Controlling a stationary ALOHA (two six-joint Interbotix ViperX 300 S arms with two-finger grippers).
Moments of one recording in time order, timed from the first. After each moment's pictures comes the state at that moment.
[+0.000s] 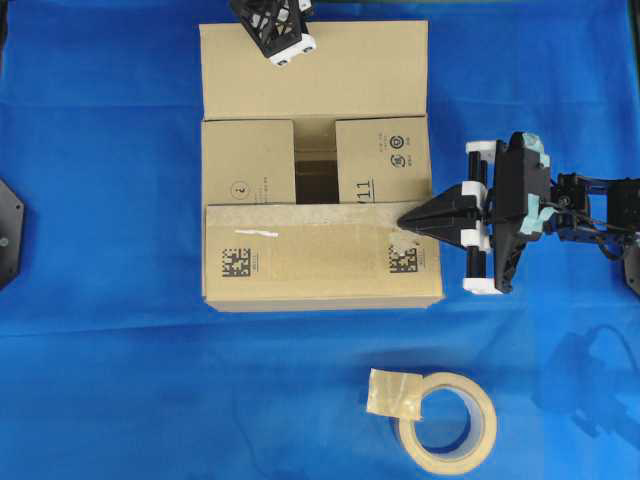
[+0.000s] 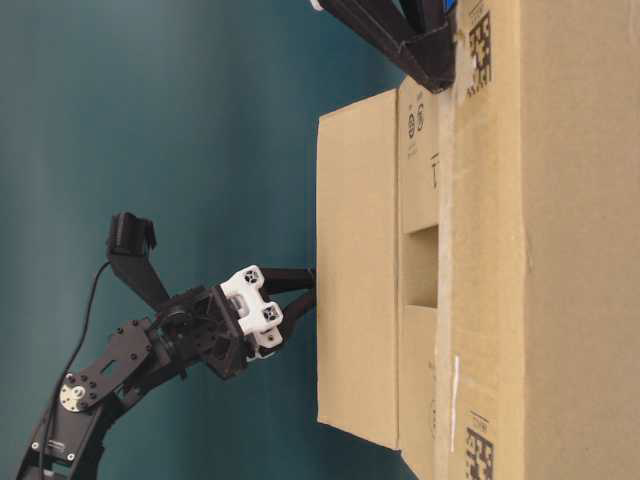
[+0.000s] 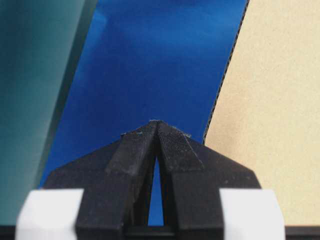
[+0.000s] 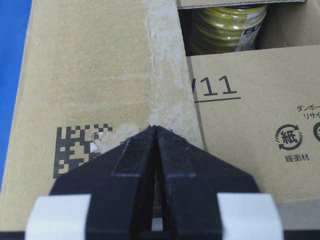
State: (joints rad) left arm 0.51 0.18 0.09 -0.02 0.71 0.22; right arm 0.02 -0.23 1.05 0.24 -0.41 -0.01
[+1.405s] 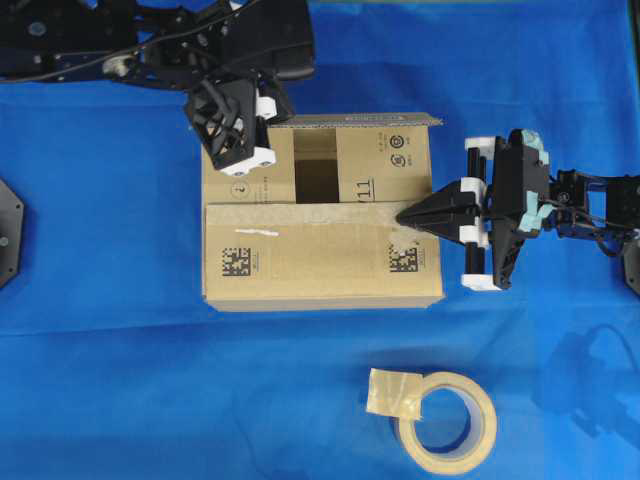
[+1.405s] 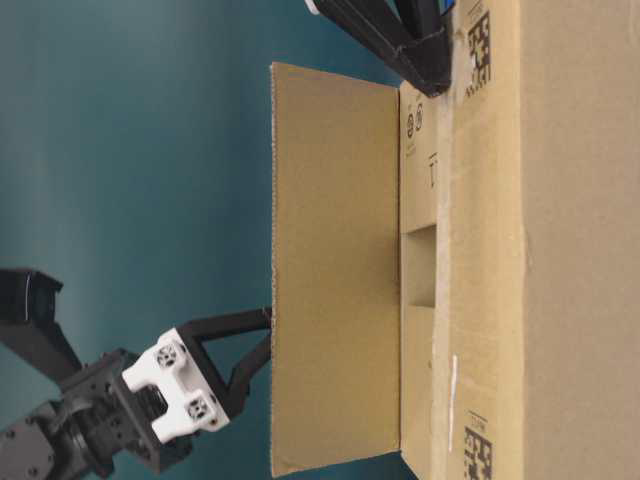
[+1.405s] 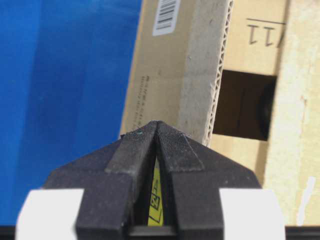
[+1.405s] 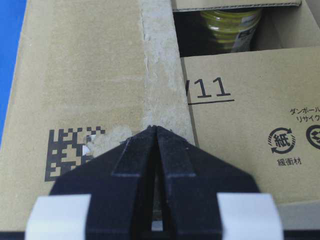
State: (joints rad) left arm 0.25 -0.11 0.38 -0.03 0.61 0.07; right arm 0.01 -0.23 1.05 0.24 -0.42 -0.03
